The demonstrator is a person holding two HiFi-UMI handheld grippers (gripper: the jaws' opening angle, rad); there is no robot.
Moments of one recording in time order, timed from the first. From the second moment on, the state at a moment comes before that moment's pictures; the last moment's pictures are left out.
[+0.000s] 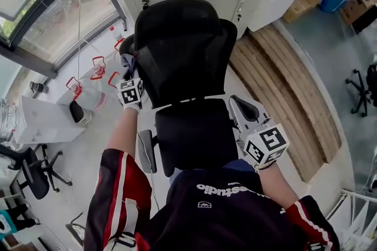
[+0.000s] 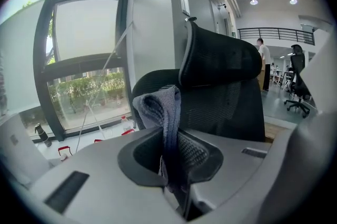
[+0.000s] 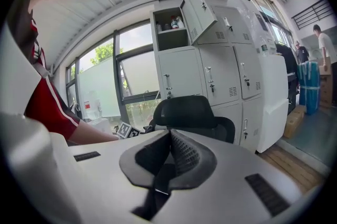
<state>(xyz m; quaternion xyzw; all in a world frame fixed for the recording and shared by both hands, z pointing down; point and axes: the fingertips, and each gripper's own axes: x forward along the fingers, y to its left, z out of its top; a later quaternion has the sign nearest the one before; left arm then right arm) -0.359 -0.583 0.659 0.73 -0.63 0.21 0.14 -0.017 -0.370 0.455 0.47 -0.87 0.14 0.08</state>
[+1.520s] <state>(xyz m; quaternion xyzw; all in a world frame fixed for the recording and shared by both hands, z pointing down) 0.087 -0.633 0.650 0.85 -0.47 0.20 0.10 0.236 -0.349 0.453 0.56 -0.81 0.17 0.06</state>
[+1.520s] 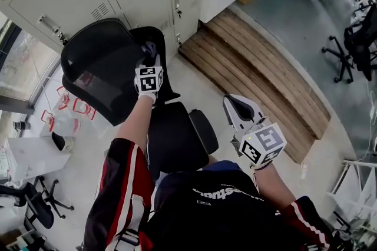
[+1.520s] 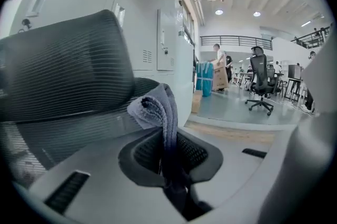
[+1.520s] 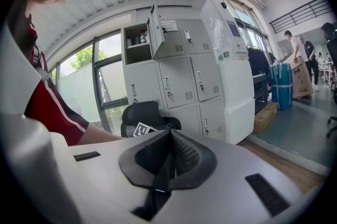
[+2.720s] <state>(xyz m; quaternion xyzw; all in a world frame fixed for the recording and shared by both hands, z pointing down) -0.135 -0.492 0.630 0.81 -0.54 0.21 0.12 0.053 -0.354 0.426 0.43 -0.89 0.15 0.05</state>
